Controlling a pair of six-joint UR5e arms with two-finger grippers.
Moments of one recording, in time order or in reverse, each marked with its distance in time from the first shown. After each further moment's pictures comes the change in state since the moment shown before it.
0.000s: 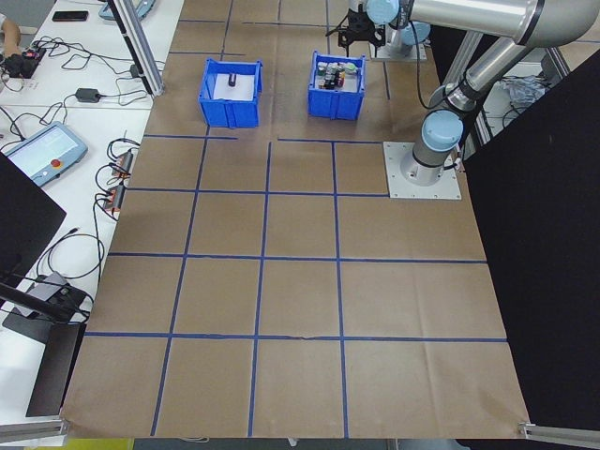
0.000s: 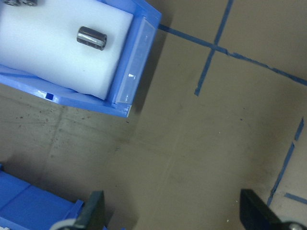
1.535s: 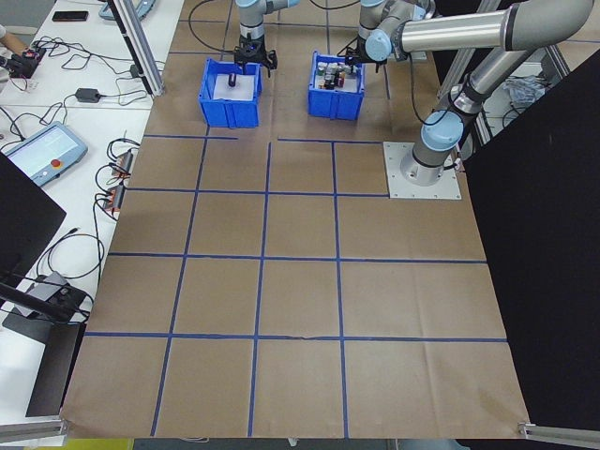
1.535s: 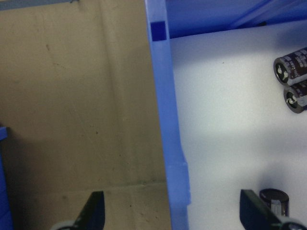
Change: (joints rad) left arm -0.153 -0.082 -0.262 0.489 -0.062 -0.230; right arm 0.326 0.336 -0.049 -0.212 -0.043 -0.681
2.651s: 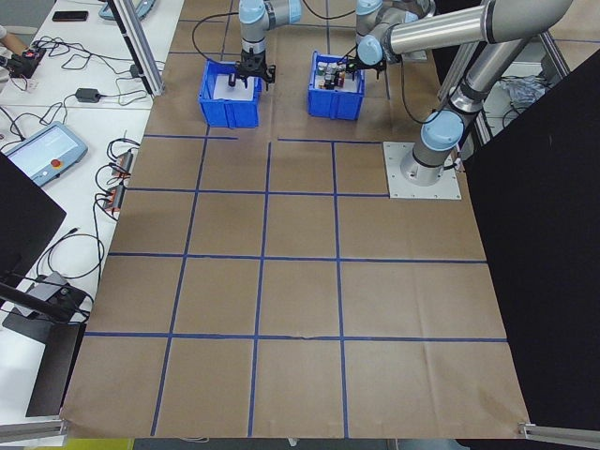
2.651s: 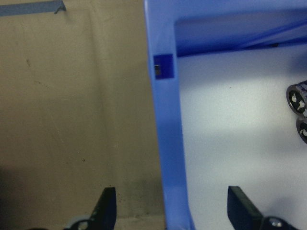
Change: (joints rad) left arm -0.038 -0.107 -0.006 0.035 0.000 -0.012; right arm 0.024 0.028 0.028 -0.104 -0.005 0.007
